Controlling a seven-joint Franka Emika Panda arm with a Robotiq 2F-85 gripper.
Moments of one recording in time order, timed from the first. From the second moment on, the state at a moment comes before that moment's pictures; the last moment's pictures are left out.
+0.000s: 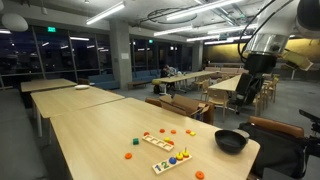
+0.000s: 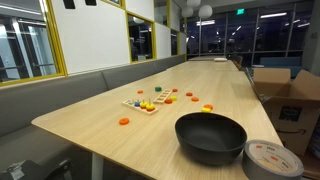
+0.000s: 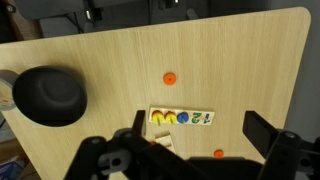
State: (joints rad) arm 0.03 -1.00 0.08 -2.60 0.13 1.78 0.19
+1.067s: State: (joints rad) arm 0.04 -0.76 0.22 -2.61 -0.06 2.27 0.06
